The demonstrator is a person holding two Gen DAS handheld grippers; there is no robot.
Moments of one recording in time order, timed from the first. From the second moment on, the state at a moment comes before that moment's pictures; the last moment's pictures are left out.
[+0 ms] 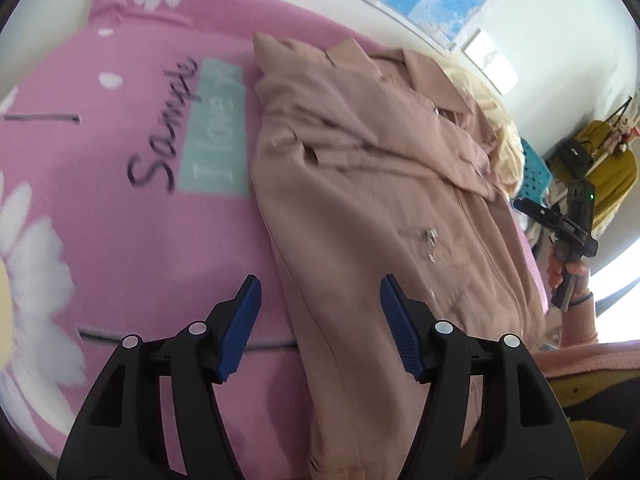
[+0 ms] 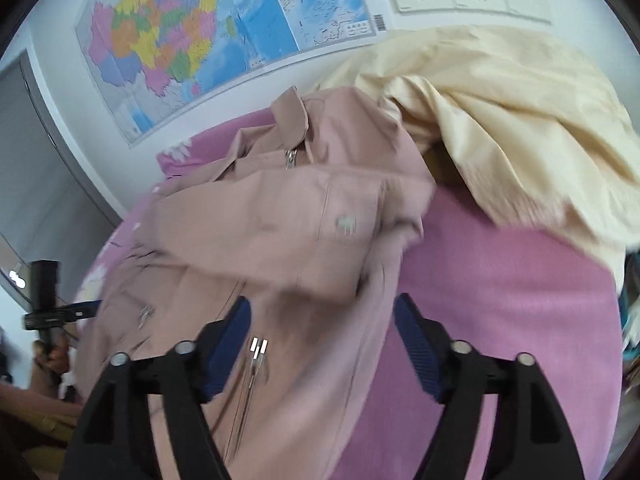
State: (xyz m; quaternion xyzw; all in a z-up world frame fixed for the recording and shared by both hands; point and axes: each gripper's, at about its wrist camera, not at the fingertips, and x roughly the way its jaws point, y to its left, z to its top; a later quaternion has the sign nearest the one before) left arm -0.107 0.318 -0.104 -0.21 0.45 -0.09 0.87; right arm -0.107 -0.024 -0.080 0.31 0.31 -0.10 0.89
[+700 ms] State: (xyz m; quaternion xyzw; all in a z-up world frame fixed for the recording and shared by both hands) left arm -0.132 0.241 -0.108 -0.19 0.45 -0.18 0.85; right arm -0.136 0.068 -0.123 0.36 0.31 0.02 0.88
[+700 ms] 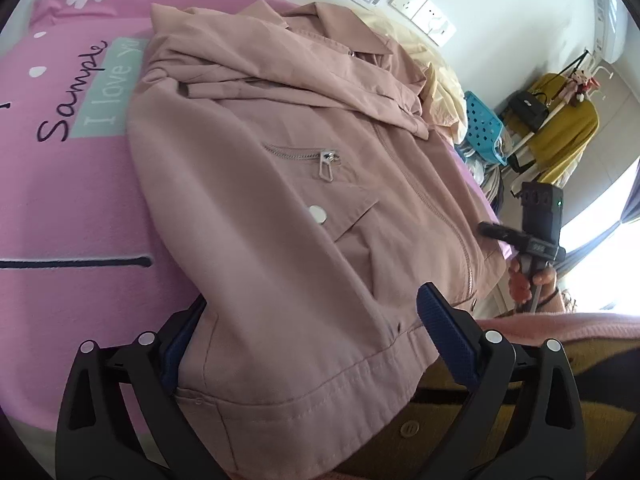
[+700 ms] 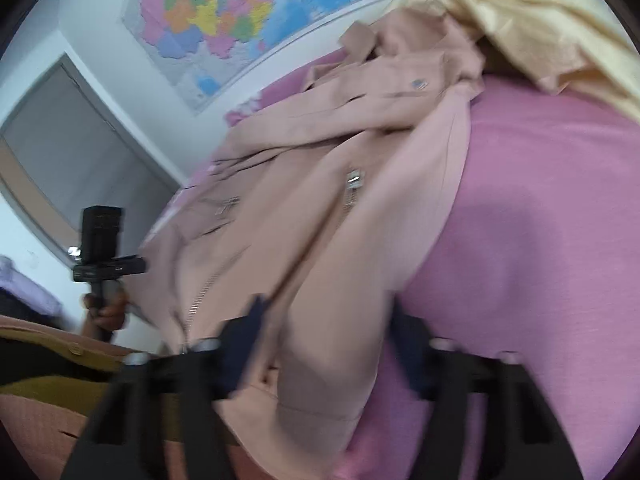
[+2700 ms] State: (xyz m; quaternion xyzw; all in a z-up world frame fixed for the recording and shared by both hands) left arm -0.168 0.279 -0.051 -0.25 0.41 -0.15 0.86; right arm -0.189 0.085 -0.060 0.43 0.19 0.12 0.87
